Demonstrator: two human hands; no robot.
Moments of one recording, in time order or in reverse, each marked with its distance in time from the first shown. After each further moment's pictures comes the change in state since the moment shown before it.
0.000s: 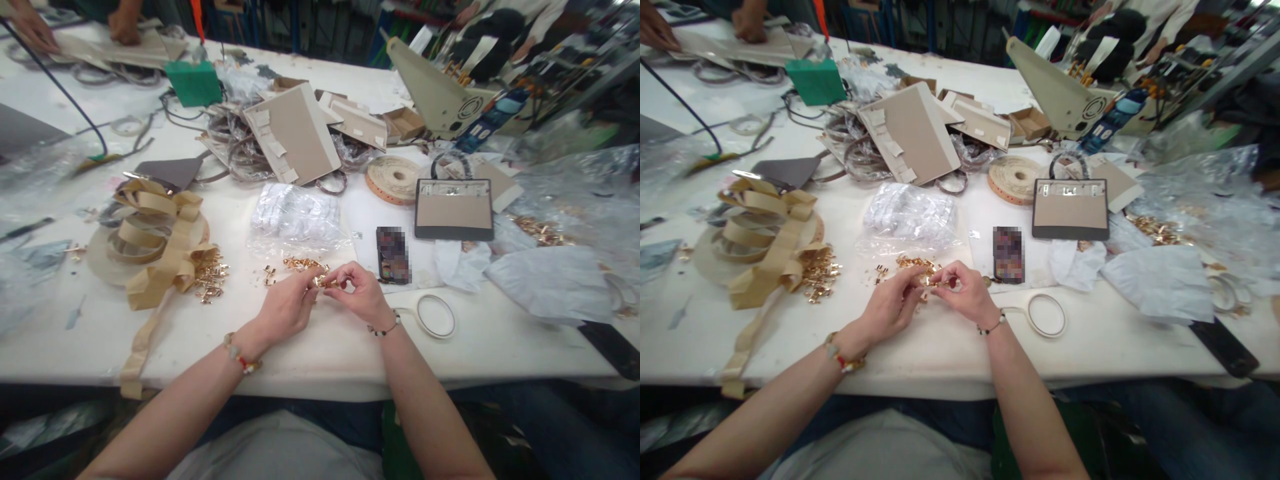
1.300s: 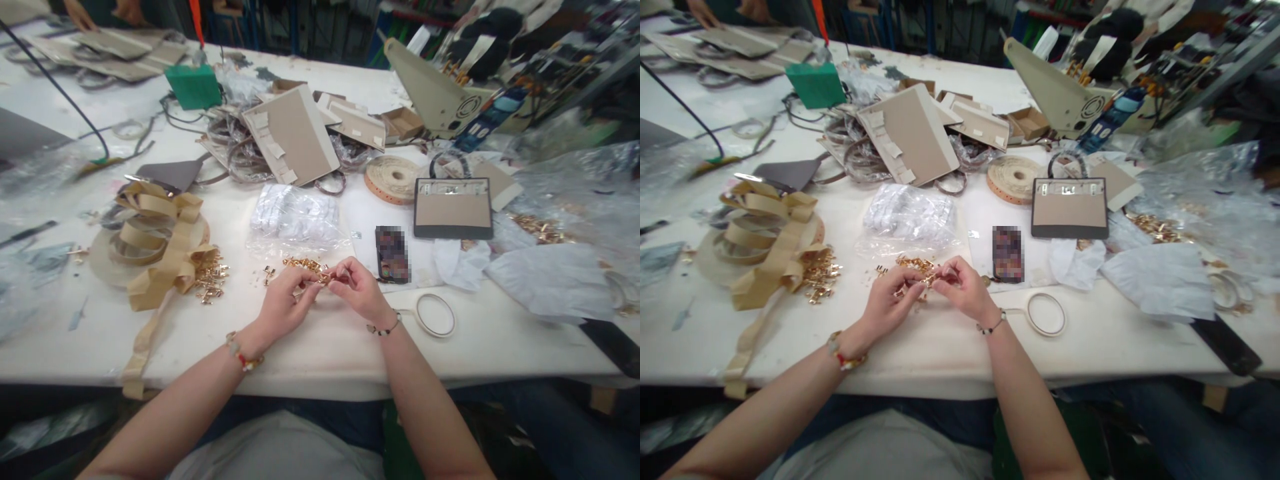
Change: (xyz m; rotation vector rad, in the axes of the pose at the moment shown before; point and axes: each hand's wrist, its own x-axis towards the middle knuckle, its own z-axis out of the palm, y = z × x) left_hand 0.009 0.008 -0.002 -0.141 0.129 -0.110; right_hand 0.000 0.000 -0.001 0.319 -0.056 0.117
